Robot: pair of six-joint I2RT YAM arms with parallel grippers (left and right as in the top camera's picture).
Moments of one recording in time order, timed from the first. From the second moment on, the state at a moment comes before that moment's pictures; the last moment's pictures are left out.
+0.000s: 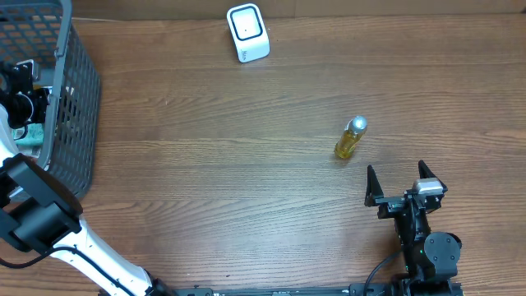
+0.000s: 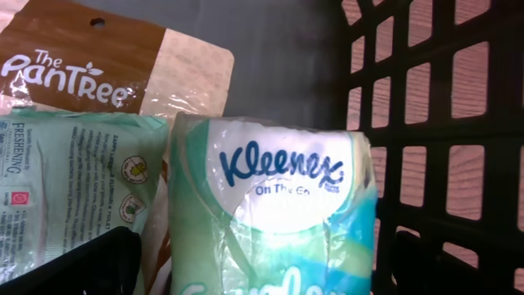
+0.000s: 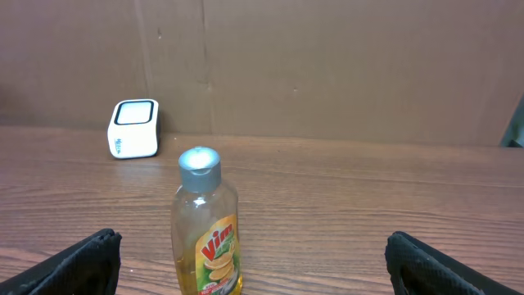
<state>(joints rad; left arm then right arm) 0.65 2.18 1.94 -0.97 0.38 0.40 0.05 0.01 0.02 -0.03 -0.04 -0.01</state>
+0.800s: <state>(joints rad) 0.65 2.19 1.87 -0.92 0.38 0.42 0.05 0.01 0.02 -0.03 -0.04 -0.01</state>
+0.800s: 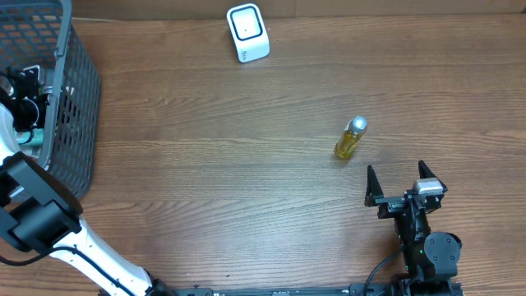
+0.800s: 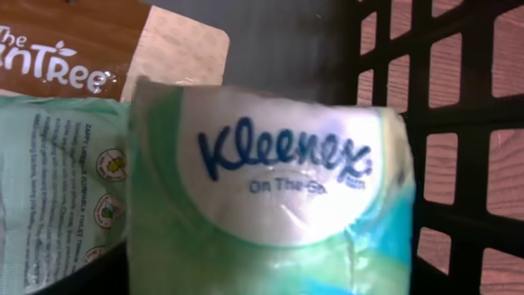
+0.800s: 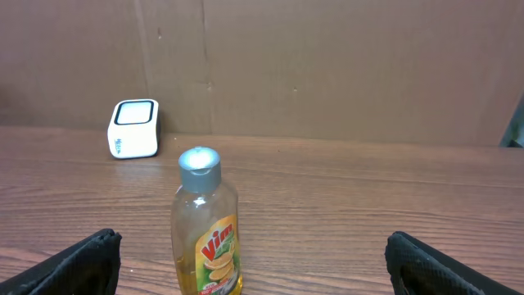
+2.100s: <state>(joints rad) 0.63 2.19 1.84 -0.86 0.32 0.38 0.05 0.01 0.02 -0.03 -0.04 -0.01</state>
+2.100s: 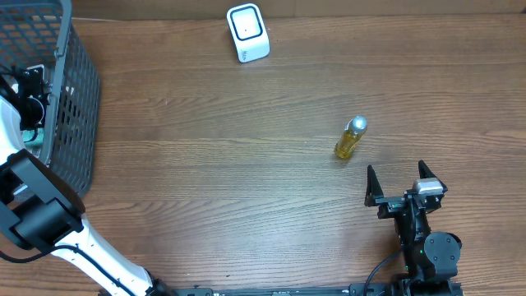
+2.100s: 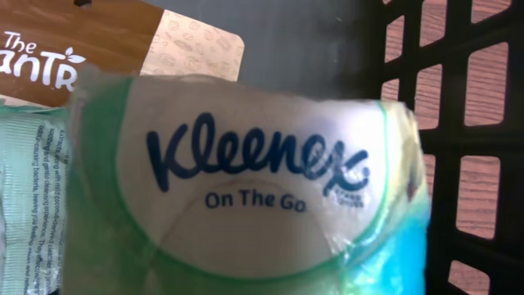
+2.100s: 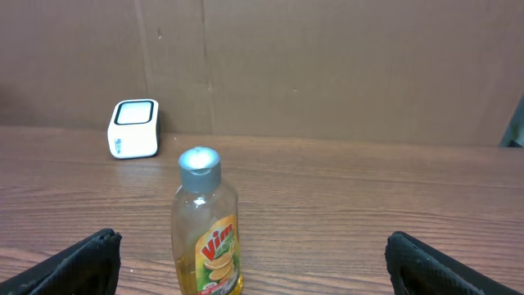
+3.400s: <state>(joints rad) 0.52 1.66 2.35 -1.13 0.25 -0.11 0.05 0.01 0.02 -0.03 -0.04 -0.01</state>
